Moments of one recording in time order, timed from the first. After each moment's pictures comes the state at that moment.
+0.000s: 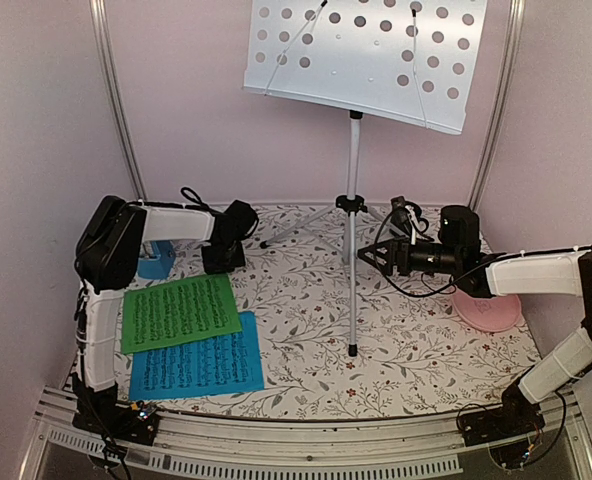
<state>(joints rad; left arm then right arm) -0.52 2.22 1.61 -0.65 -0.46 -0.77 0.48 1.49 0.74 0.46 -0.64 0.36</state>
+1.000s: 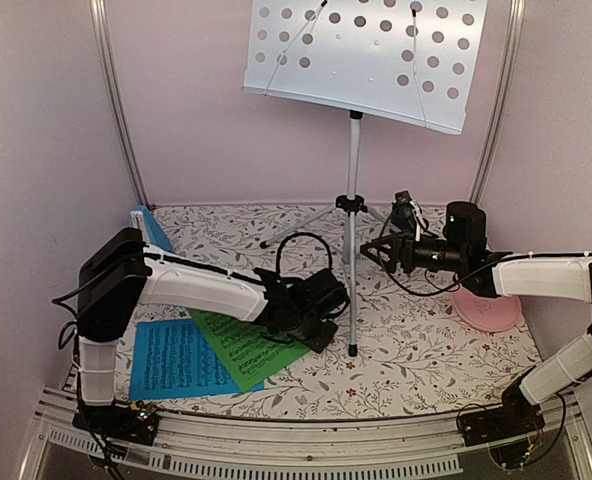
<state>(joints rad) -1.13 2.07 1.42 -0.44 -0.25 -0.42 0.48 1.43 0.74 0.44 -0.64 0.34</state>
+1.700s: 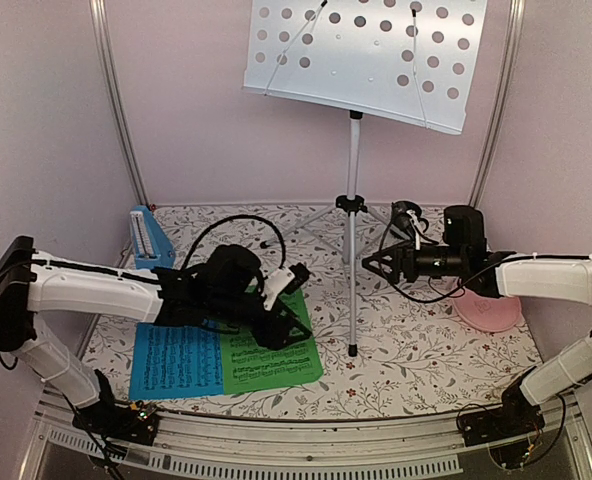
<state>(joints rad) -1.07 1.58 0.94 -0.09 0.18 -0.15 0.48 1.41 0.74 0.29 -0.67 0.28</state>
